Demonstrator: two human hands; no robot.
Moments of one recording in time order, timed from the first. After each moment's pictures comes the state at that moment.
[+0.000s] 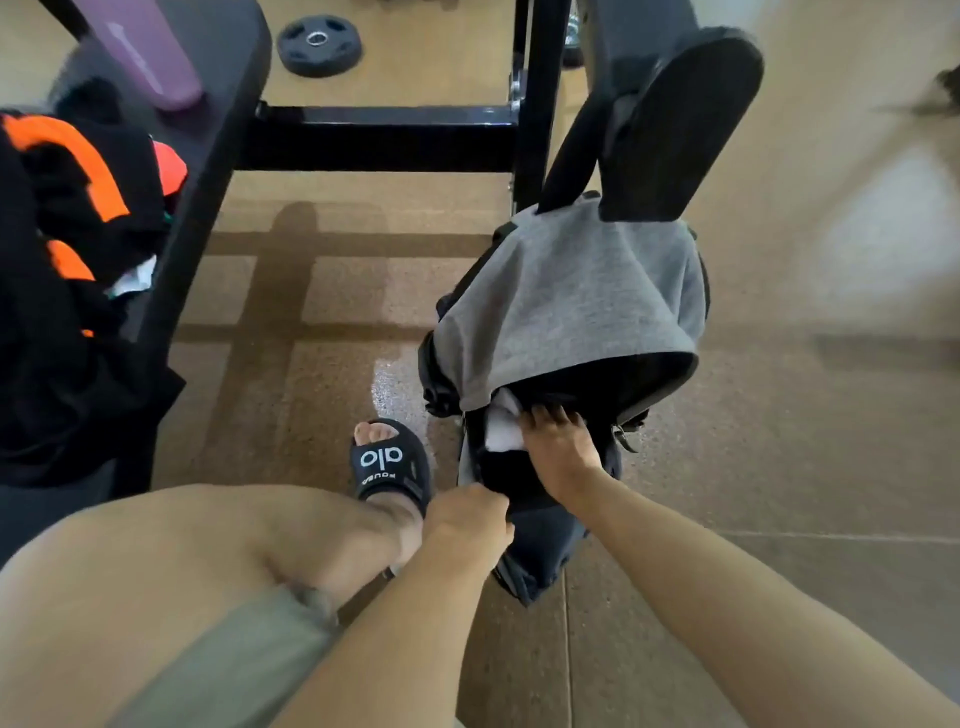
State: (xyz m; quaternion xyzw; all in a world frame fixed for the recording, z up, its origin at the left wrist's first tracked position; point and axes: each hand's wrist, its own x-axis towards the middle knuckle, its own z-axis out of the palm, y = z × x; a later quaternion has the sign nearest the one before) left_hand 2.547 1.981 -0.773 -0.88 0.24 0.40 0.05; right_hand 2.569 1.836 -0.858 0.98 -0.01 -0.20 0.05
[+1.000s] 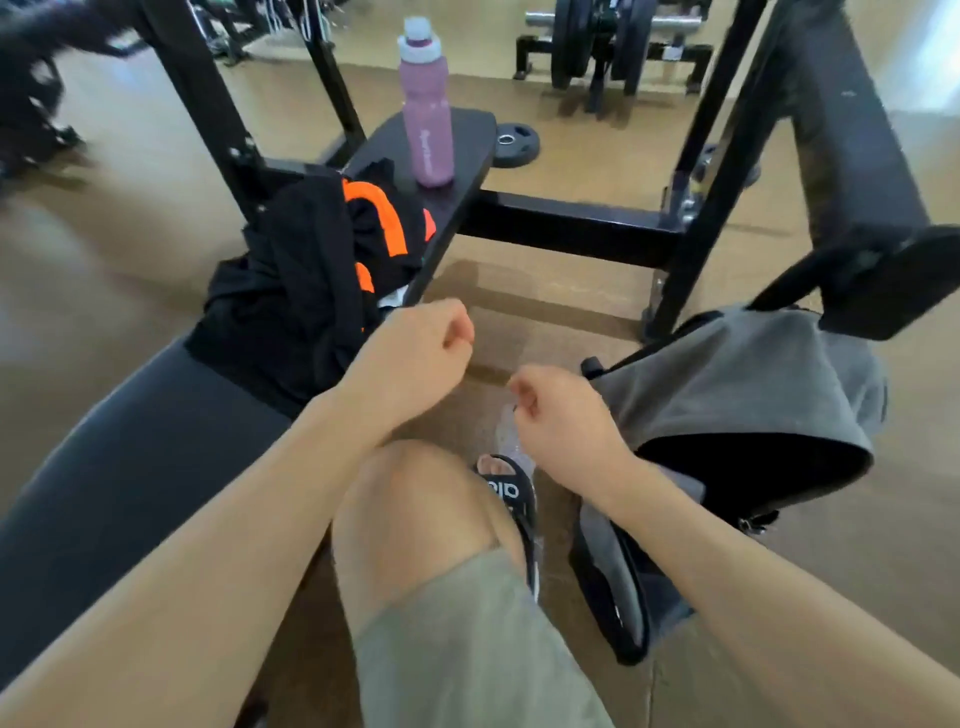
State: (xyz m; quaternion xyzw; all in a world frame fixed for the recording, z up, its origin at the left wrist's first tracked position) left_hand 2.629 2.168 -0.574 -0.96 0.07 0.03 -0.27; right_hand 2.597 1.994 -0.638 0.95 0.08 -0.03 -0.31
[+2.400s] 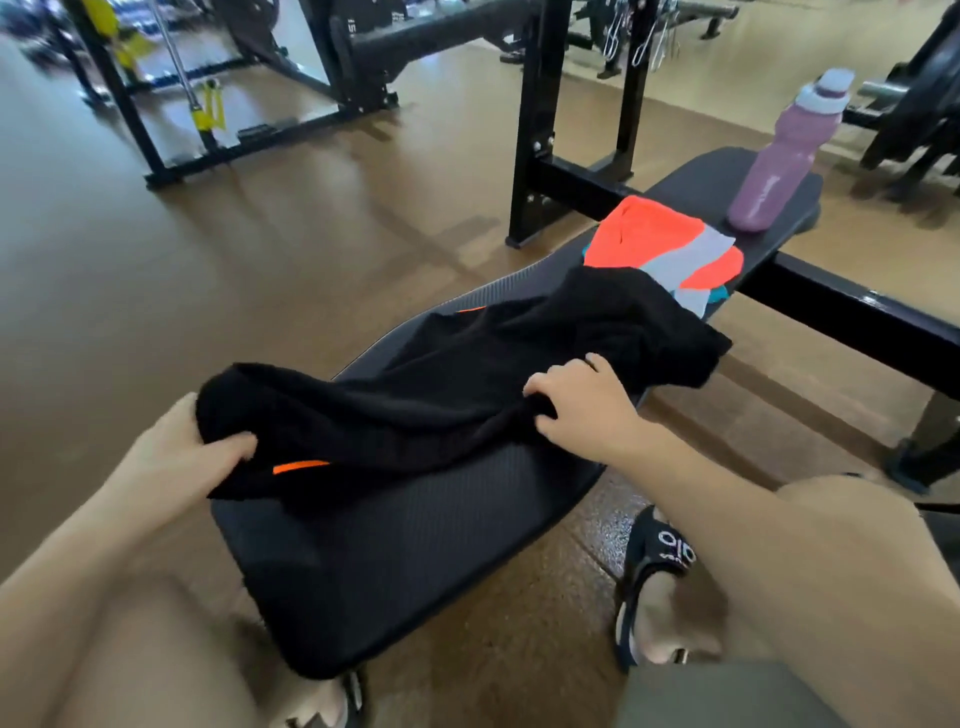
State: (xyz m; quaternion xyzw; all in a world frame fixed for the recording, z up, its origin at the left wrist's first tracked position) left_hand 2.357 2.526 -0.582 -0.81 -0.49 -0.03 -0.33; right_hand 2.621 2.250 -0.663 0.89 0.44 -0.02 -0.04
